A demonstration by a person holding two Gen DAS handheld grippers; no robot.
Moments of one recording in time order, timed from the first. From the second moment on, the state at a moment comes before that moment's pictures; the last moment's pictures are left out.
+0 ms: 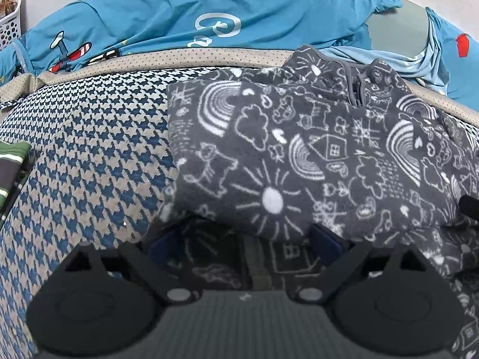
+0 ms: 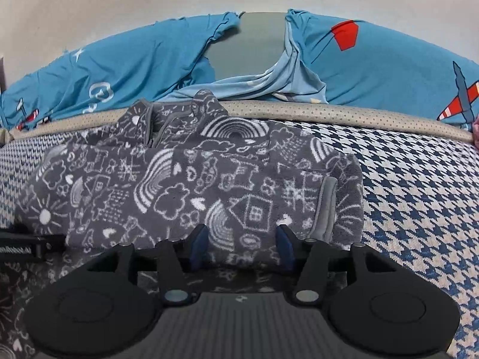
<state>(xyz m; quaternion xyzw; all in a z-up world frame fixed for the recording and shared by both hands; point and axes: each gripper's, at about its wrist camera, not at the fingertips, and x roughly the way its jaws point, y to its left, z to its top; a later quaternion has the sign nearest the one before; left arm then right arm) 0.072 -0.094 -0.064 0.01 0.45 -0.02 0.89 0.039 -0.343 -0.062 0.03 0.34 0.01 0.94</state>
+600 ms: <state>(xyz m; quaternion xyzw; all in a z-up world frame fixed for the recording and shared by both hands) 0.038 -0.096 -0.027 0.04 0.39 -0.05 0.92 -0.006 -0.427 -0.040 0.19 0.33 -0.04 0.92</state>
